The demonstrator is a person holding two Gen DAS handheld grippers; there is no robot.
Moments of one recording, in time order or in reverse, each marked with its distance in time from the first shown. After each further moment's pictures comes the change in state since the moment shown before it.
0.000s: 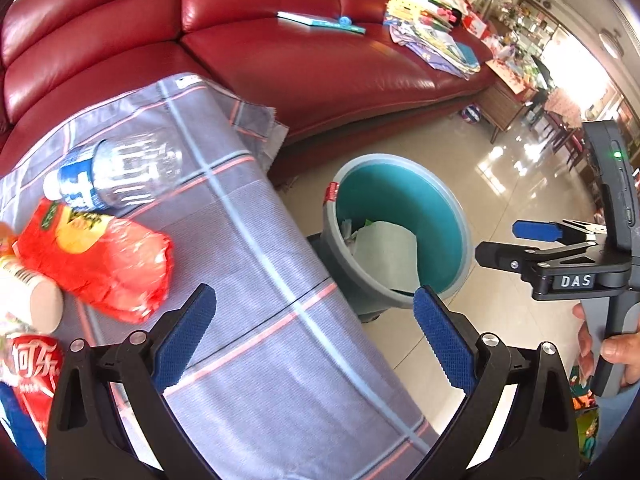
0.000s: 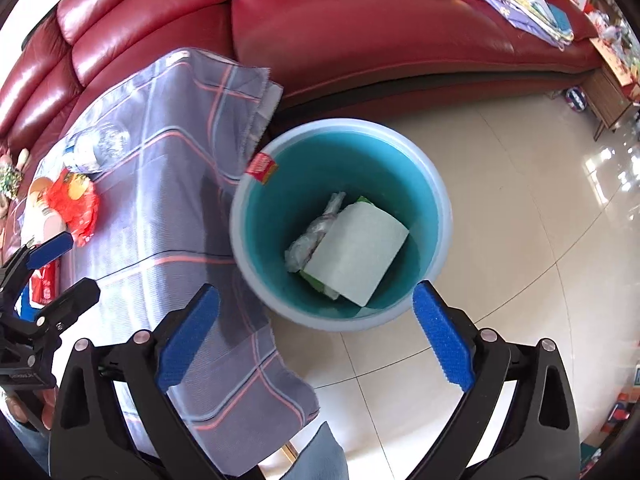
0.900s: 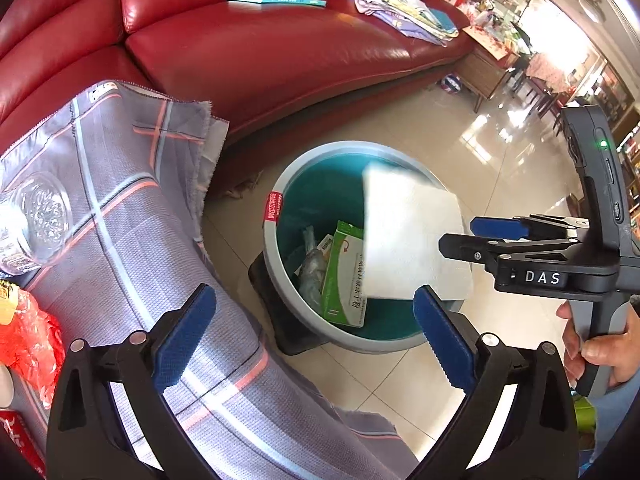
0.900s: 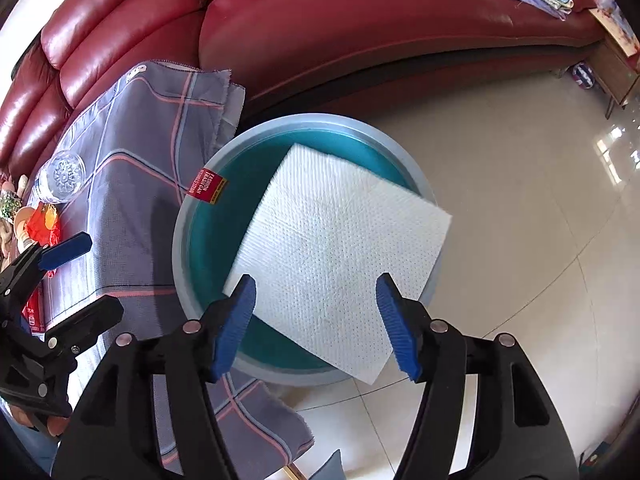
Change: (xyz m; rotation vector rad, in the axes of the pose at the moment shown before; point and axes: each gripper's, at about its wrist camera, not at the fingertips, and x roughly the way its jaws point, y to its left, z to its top) left arm 0.091 -0.057 0.038 0.117 0.074 -0.046; right arm 0.064 -0.065 0.018 0.082 0.005 0.063
